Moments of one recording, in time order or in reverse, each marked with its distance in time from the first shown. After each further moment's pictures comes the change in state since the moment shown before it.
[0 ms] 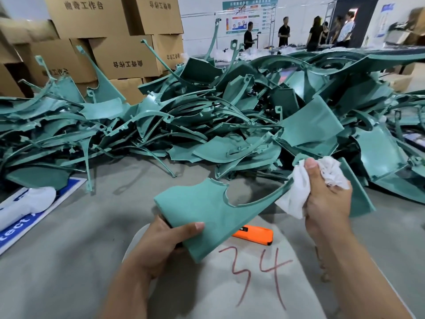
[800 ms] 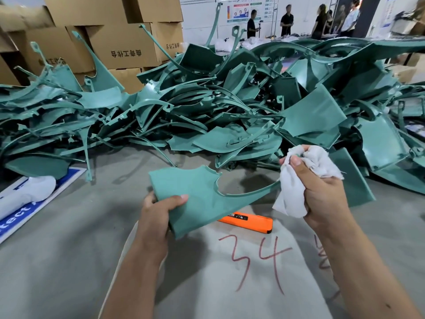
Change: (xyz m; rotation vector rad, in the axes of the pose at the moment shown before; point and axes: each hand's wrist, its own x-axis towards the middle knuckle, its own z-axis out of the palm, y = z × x) left_hand 0.008 0.006 0.008 -0.177 0.334 0.109; right_hand -0.008 -0.007 -0.001 -0.009 -0.397 -0.015
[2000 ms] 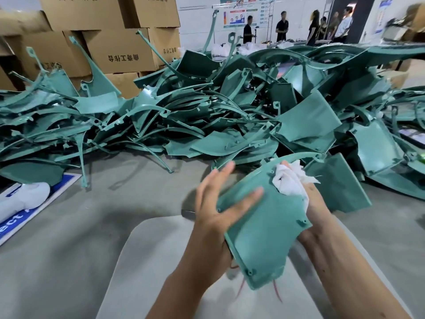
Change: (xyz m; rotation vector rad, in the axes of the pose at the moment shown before) left_hand -0.029 -0.028 0.063 0.962 -0.368 1.206; right_hand 0.003 -0.002 0.063 -0.288 0.173 0.297
